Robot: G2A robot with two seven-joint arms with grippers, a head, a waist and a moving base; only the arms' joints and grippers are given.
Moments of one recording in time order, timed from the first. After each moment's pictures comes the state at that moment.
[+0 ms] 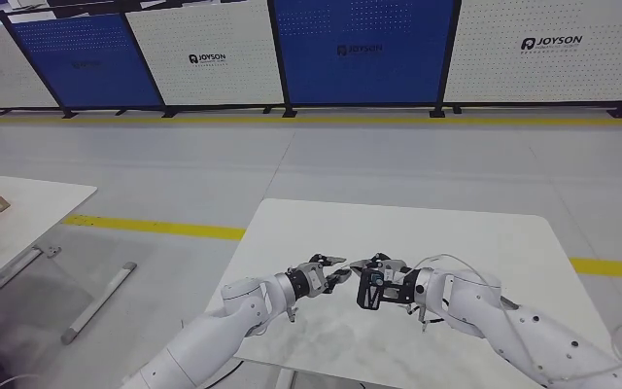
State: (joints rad) left arm 1.29 -0.94 -1.00 -1.68 -1.45 0.34 -0.08; right arm -0.56 -0.97 0.23 -1.53 -1.33 -0.34 -0.07
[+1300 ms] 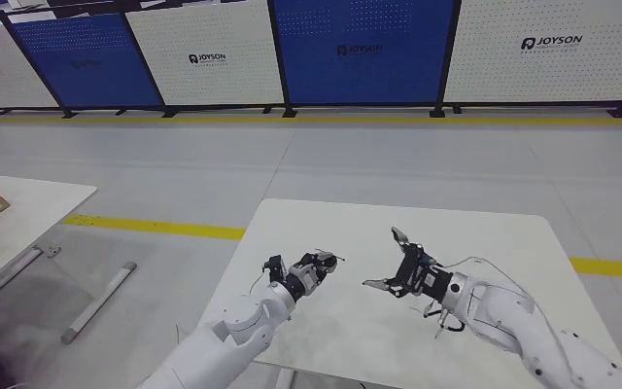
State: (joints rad) left arm 1.36 -0.94 -0.95 -1.70 -0.92 -0.03 0.03; right arm -0.78 -0.87 0.47 -1.58 -0.99 -0.34 -0.17
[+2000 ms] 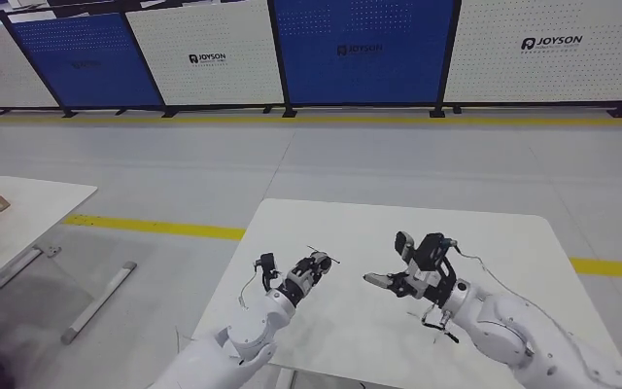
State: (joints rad) left arm 1.40 -0.95 -0.93 -1.69 -0.60 -0.13 0.18; right arm -0.79 -0.86 0.45 -1.60 -0.48 -0.34 -0.07
